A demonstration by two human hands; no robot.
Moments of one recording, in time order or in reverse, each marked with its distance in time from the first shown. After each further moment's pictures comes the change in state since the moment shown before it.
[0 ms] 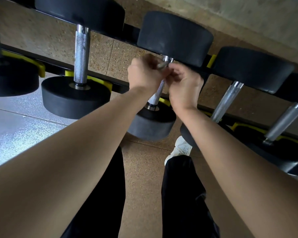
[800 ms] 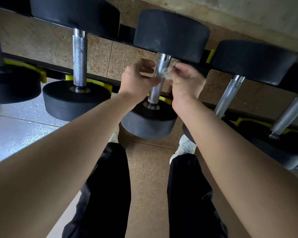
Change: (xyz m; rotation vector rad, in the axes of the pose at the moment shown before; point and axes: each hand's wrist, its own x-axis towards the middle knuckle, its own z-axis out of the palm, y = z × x) left_hand -0.002 -0.027 -0.017 0.060 -0.161 0.110; right_hand 0.001 -0.016 -0.001 0.607 0.168 0.556
